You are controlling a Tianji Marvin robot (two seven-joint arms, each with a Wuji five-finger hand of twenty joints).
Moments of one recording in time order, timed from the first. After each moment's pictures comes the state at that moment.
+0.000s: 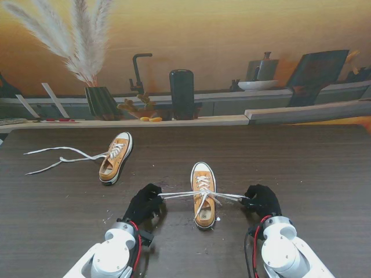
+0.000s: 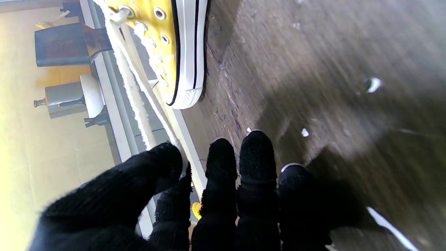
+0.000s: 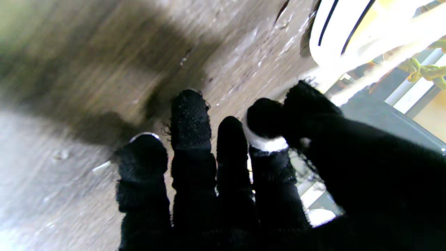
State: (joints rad) left arm 1.73 -1.24 -1.12 -1.56 0.05 0.03 0.28; right arm -1.78 -1.21 1.25 -1.56 -0.37 0.14 -0.35; left_hand 0.70 -0.31 0.69 0.30 0.43 -0.08 1.15 1.15 0.72 0.07 0.69 1.12 0.75 0.10 1.14 0.75 0.40 0.12 1.48 0.84; right_hand 0.60 -0.80 1.25 -0.27 0.96 0.13 1.16 0.61 0.71 0.13 1.03 0.67 0.97 0.18 1.03 0.59 0.64 0.37 1.44 0.86
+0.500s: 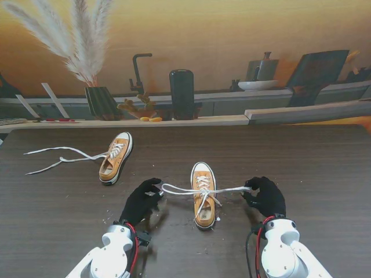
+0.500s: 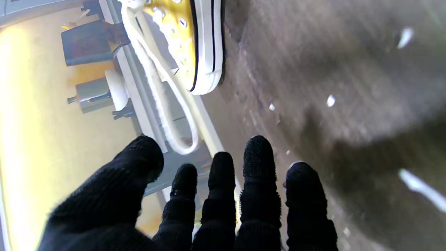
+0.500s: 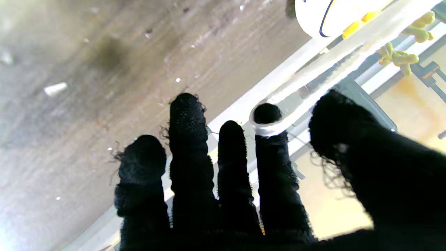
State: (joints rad) left arm 1.76 -1.23 -1.13 -1.55 0.13 -0.11 0.35; right arm -1.81 -1.21 1.26 -1.57 -0.53 0.05 -0.50; left_hand 0.73 -0.27 0.41 0.16 0.35 0.01 0.44 0.44 0.52 0.07 0.50 0.69 0.60 0.12 0.94 0.75 0.26 0.22 1.35 0.82; right_hand 0.41 -0.73 1.24 -0.14 0.75 0.06 0.72 0.53 0.63 0.13 0.98 0.62 0.90 0.21 1.01 0.59 0.54 0.40 1.43 0.86
